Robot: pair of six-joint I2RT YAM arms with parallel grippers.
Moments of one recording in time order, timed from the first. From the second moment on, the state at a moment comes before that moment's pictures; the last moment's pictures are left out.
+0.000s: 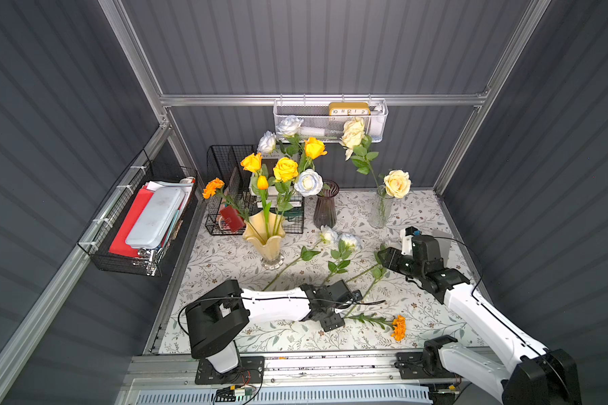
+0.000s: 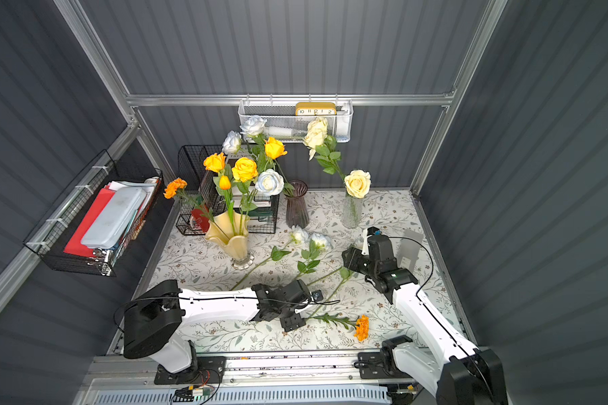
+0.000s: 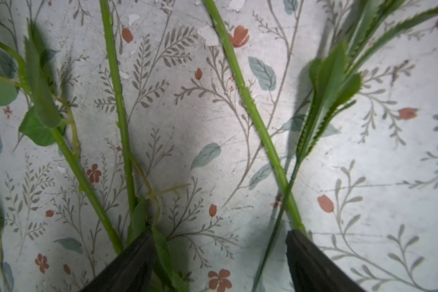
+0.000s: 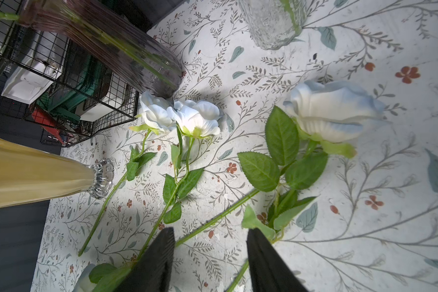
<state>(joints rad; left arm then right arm) -1.19 1.67 0.93 -0.40 -0.13 0.21 0.23 1.04 0.65 -0.30 -0.19 0.57</state>
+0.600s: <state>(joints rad) -1.19 1.74 0.96 -0.34 -0.10 0.21 0.22 1.06 0.64 -0.29 -0.20 0.55</state>
